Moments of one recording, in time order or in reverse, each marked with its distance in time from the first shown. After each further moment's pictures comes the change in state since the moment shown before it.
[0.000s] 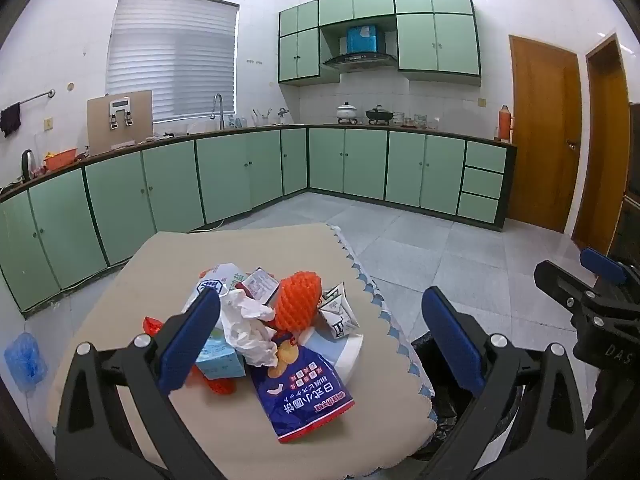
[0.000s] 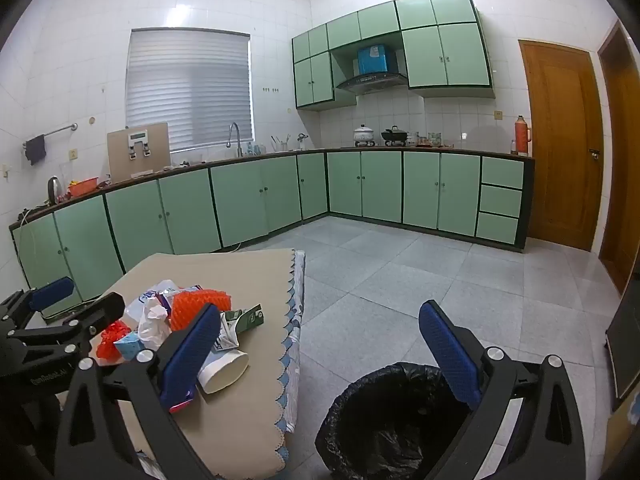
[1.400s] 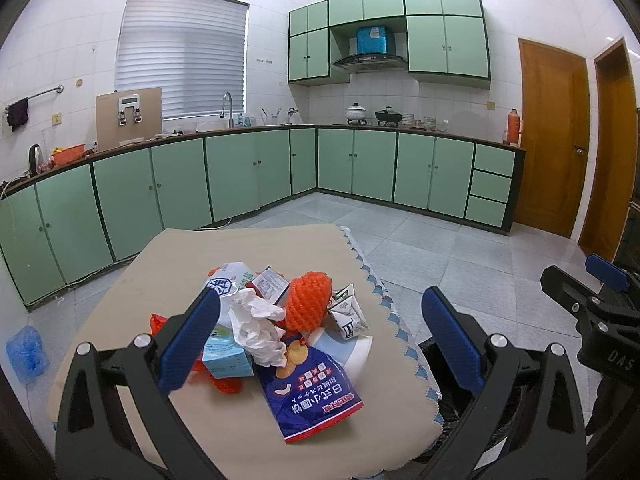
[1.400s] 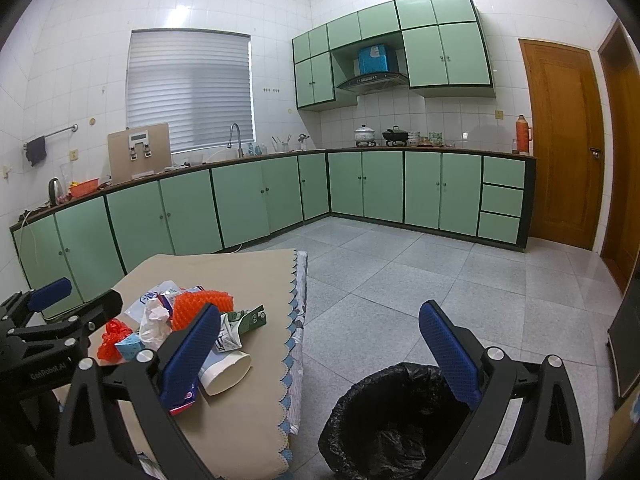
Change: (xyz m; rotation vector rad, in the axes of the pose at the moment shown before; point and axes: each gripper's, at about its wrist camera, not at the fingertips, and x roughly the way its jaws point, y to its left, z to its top) left arm -0.001 0.010 0.003 -0.025 0.006 0.015; right arm 0.002 0.002 -0.002 -0.001 -0.004 -0.002
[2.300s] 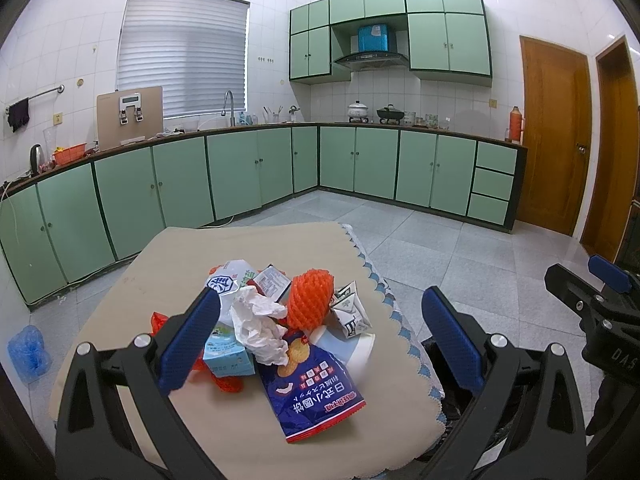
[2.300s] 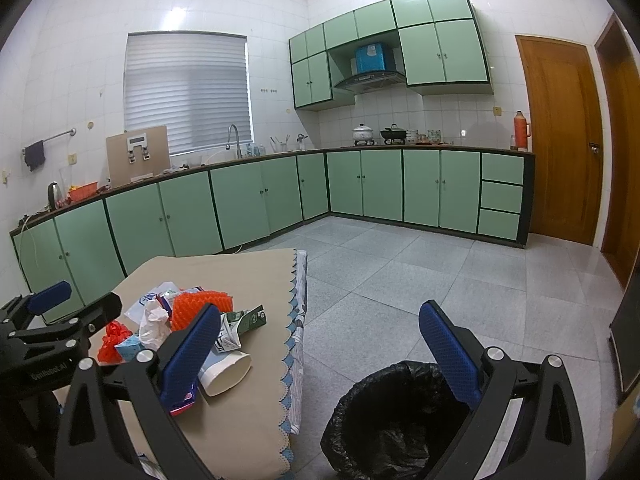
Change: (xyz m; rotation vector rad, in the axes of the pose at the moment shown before) left arm -0.002 0.003 -0.001 0.001 0.002 0.002; right arm -0.003 0.002 0.001 0.009 0.001 0.001
